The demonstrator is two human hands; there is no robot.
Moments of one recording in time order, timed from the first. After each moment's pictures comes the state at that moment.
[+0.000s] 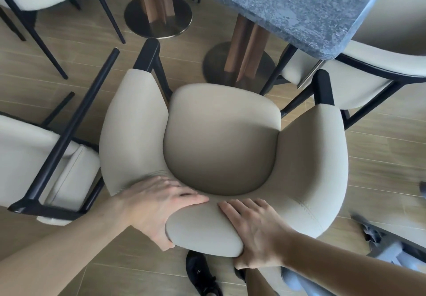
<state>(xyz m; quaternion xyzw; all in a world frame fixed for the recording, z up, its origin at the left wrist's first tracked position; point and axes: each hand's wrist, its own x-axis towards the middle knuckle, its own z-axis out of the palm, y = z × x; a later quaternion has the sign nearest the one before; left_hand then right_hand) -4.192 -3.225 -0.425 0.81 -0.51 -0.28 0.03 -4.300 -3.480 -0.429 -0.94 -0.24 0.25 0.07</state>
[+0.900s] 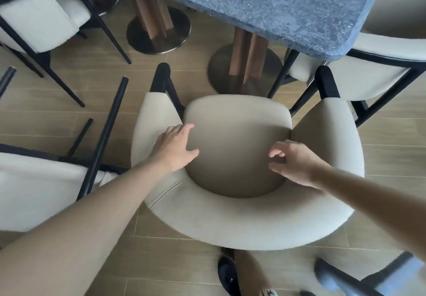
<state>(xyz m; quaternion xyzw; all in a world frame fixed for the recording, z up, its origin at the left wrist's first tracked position) -4.050 -3.259 -0.409 0.95 -0.18 -0.22 0.11 -4.166 -3.553 -0.417 -0.92 0.11 0.24 0.29</state>
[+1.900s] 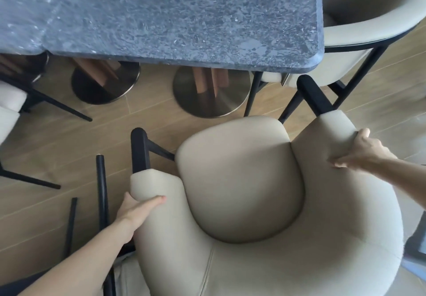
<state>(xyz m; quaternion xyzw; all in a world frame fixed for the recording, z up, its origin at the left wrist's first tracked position) -3.892 -3.175 -0.440 0.84 0.21 -0.38 0.32 -4.120 -3.640 -0.419 -0.77 0.58 0.21 0.15</state>
